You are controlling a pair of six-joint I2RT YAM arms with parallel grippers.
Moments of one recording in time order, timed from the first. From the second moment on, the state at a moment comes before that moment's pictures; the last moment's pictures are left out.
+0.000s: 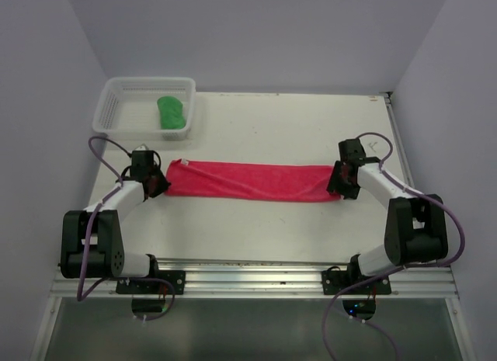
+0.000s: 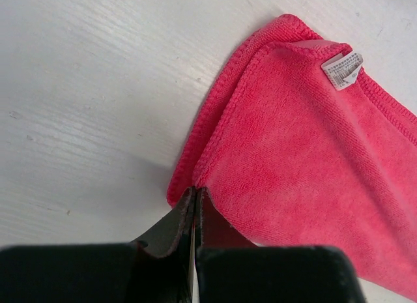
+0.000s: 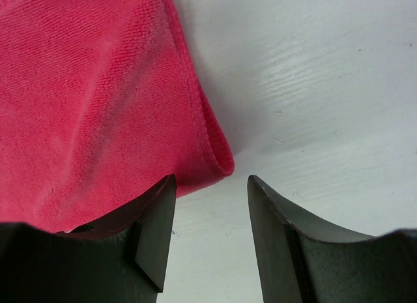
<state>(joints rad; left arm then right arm) 0.03 1.38 0.65 -0.21 -0.05 -0.54 0.10 1.49 0.87 -0.60 0.17 0.46</state>
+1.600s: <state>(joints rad) 0.06 1.24 0.78 -0.35 0.04 -0.49 0.02 1.59 0.94 -0.62 0.17 0.45</state>
